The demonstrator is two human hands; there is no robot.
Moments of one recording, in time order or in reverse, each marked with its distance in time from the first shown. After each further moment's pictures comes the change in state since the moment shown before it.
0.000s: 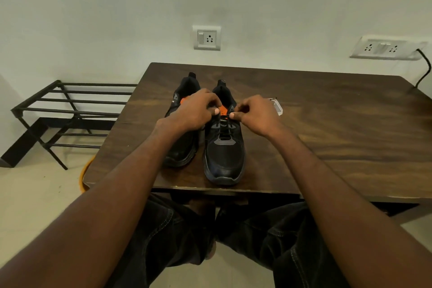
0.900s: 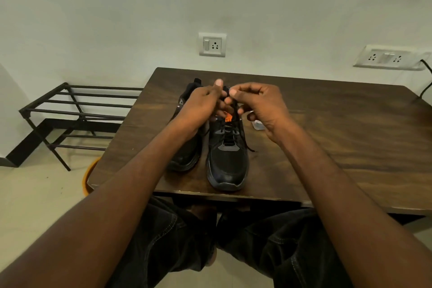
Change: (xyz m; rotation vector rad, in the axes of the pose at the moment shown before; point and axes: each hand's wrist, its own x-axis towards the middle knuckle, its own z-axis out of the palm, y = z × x) left_hand -0.013 0.022 -0.011 -0.689 0.147 -0.115; right_hand -0.026 -0.048 -0.035 0.857 0.011 0.017
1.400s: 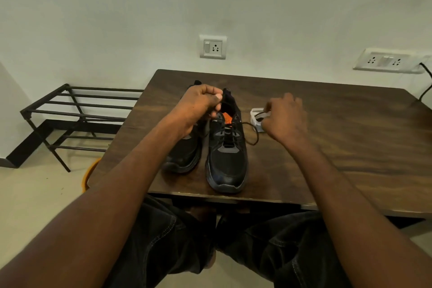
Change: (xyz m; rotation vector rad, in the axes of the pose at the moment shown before) left_hand -0.004 0.009 -0.013 -0.198 -0.046 -0.070; right_hand 0.011 0.029 -0.036 -1.265 0.212 0.052
